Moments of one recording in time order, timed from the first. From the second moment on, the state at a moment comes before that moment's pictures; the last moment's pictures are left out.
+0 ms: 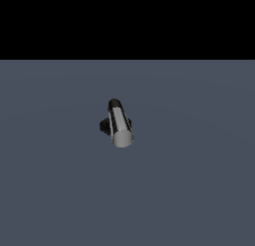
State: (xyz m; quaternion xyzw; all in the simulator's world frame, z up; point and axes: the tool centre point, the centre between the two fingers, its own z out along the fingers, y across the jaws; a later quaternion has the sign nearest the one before) arm -0.251 0.018 0.496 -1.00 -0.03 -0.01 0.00
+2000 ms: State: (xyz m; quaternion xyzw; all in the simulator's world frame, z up) arm -0.179 0.043 0.260 -1.00 -0.09 -0.01 0.00
